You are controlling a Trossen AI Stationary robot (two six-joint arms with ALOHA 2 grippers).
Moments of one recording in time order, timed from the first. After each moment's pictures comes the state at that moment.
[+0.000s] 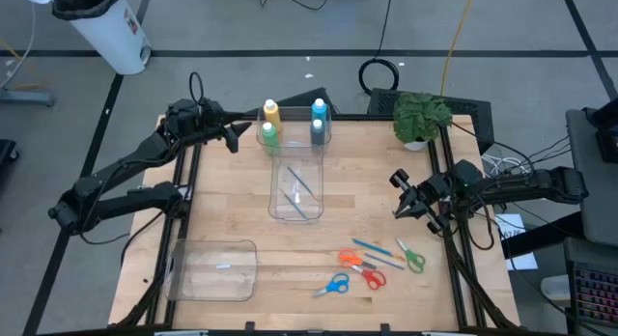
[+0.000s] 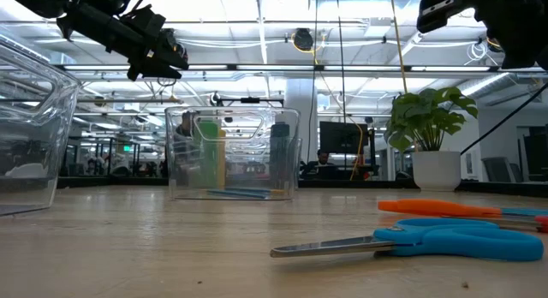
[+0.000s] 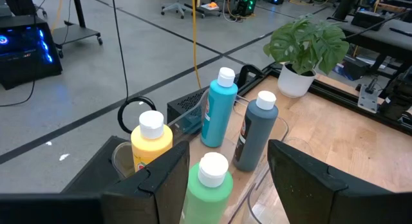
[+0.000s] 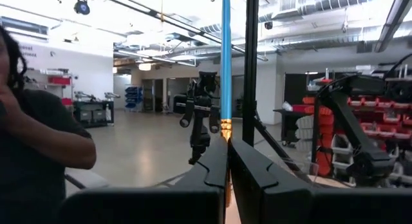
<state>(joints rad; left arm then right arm) 0.80 0.84 0.64 -0.07 0.23 -0.08 -0.09 0.71 0.15 1.00 -0.68 0.23</state>
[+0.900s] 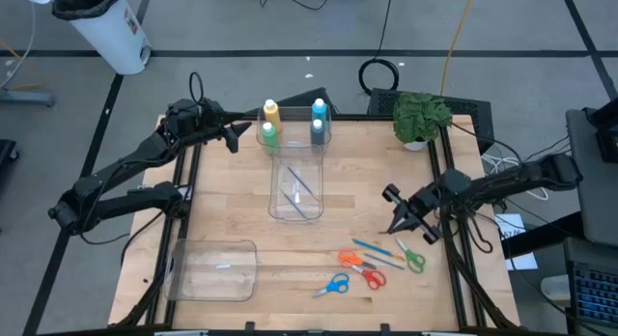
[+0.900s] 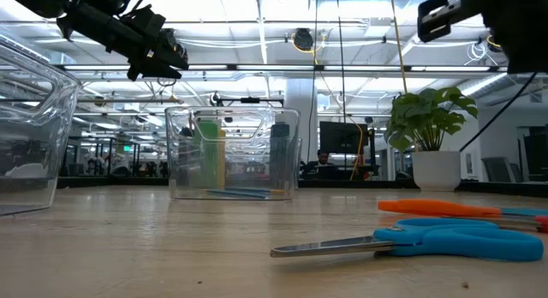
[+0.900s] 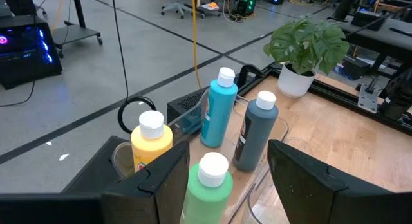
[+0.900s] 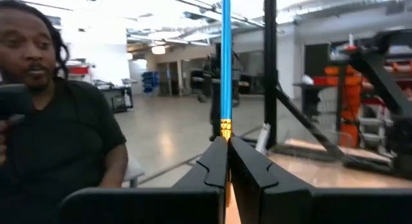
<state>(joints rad) 0.80 0.84 0.64 -0.07 0.23 -0.08 0.09 0.87 0.15 1.03 -0.60 0.21</state>
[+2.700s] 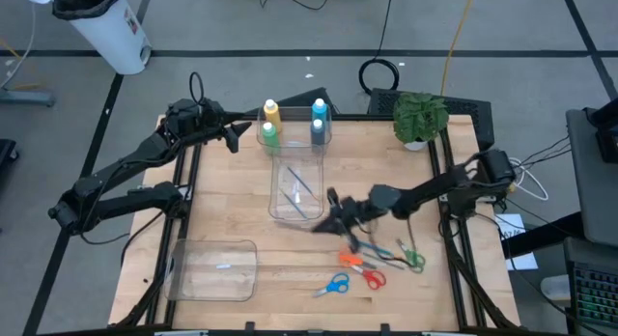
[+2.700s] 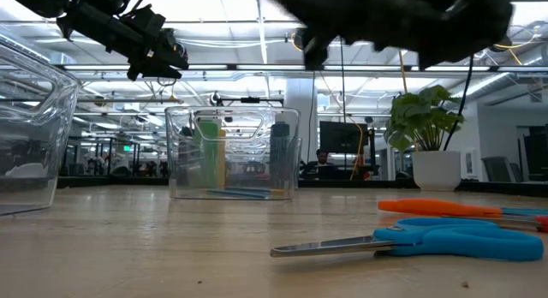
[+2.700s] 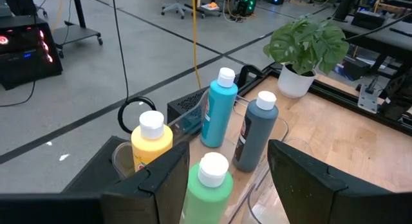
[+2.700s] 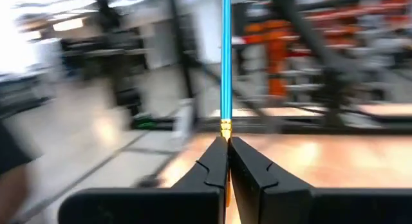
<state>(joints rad) 0.80 0.84 0.64 -0.07 0.23 -0.08 0.15 1.68 0.70 1.07 -0.20 0.19</state>
